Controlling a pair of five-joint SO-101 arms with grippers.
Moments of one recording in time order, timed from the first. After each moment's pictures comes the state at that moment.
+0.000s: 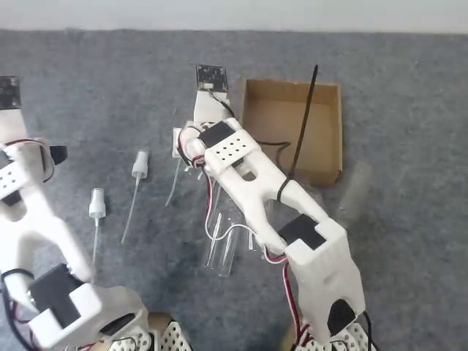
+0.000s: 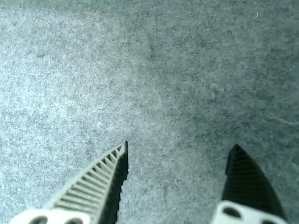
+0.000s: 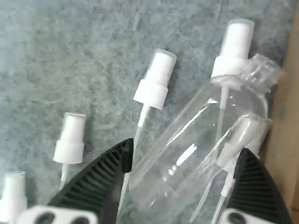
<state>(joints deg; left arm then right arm) -43.3 -3.3 21.1 48.6 -21.1 -40.4 30.9 -16.4 51.4 -35.6</state>
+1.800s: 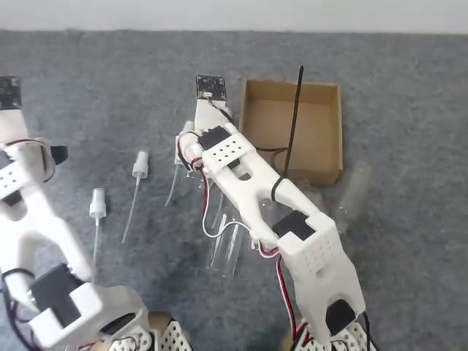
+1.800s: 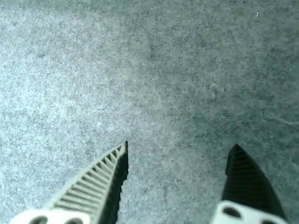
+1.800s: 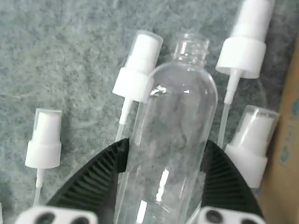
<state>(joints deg) -43.3 -3.3 21.1 48.6 -21.1 -40.3 37.8 -18.6 52.5 -35.6</state>
